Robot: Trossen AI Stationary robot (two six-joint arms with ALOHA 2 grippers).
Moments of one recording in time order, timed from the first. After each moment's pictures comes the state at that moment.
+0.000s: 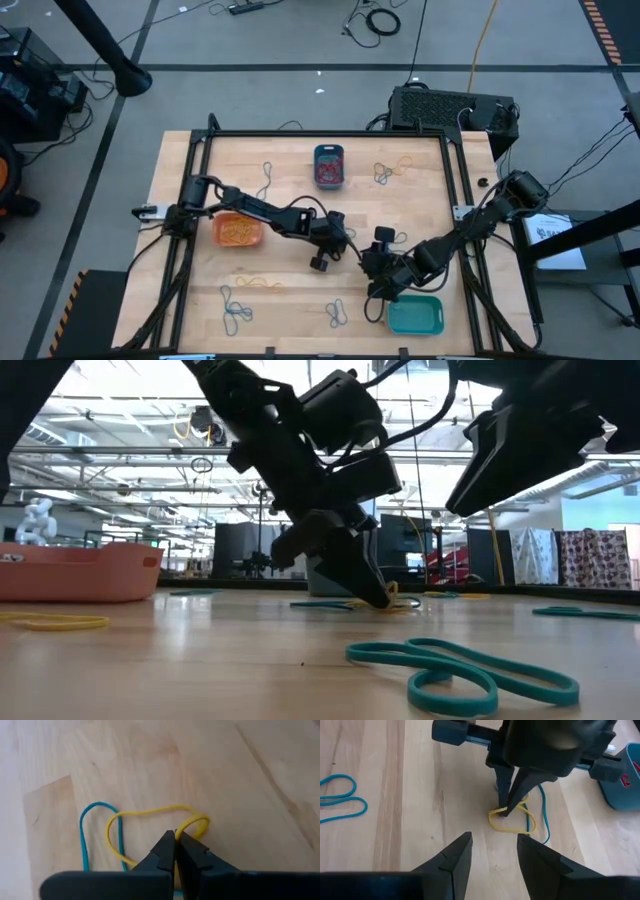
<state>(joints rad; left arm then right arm) -0.10 2.10 1.29 -0.10 0.04 0.32 0.56 1.60 0.95 -0.41 0.60 0.49</state>
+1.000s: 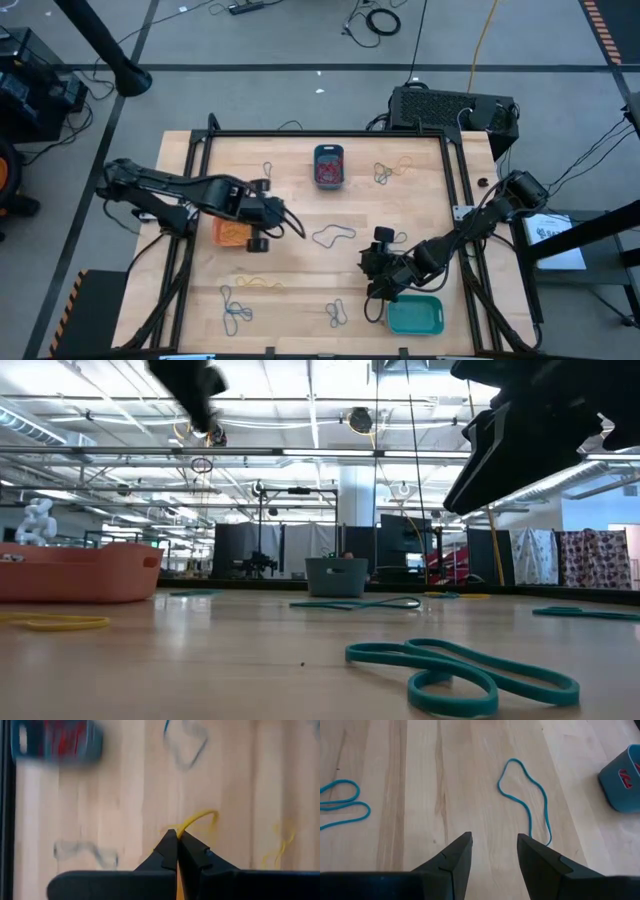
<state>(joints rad) -0.19 1.43 1.34 -1.12 -0.21 -0.14 0.56 1.60 0.95 -0.39 0.60 0.49</state>
